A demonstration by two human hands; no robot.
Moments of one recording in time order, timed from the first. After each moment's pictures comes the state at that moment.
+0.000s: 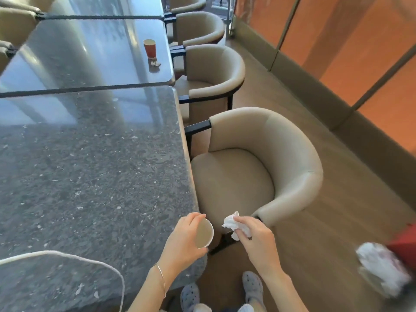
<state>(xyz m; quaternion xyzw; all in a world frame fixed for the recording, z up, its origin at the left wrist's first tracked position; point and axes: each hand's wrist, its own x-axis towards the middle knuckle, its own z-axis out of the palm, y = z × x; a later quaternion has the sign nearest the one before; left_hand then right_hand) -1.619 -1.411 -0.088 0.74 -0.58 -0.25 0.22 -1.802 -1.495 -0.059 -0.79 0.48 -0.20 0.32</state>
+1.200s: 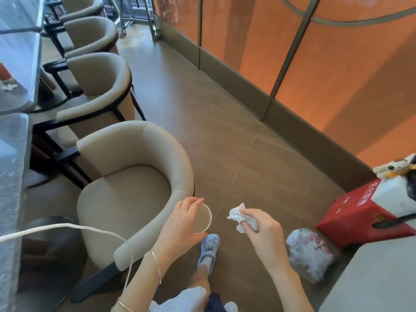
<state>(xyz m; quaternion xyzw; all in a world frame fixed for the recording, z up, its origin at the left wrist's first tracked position) -2.006 -1.743 -0.050 0.67 -0.69 -0.22 0.17 -2.222 -1.773 -0.048 -0.74 0.55 -0.29 0.25</state>
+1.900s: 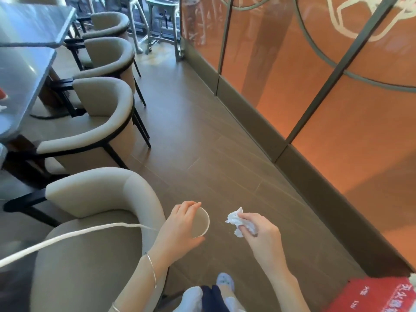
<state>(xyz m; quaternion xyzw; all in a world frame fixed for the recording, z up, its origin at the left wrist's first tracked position) -1.983 -2.027 -0.045 0.72 -0.64 -0.19 0.21 -2.193 -2.088 -0.021 -0.77 0.50 -0.25 0.30</state>
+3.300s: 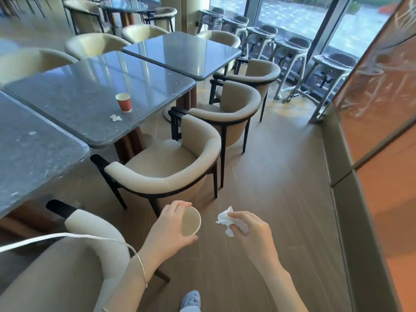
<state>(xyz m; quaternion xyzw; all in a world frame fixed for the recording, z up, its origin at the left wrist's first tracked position) -1.722 -2.340 -0.021 0.91 -0.26 -0.07 0.31 -1.818 -2.541 -0.003 -0.90 0.13 -0.13 0.40</state>
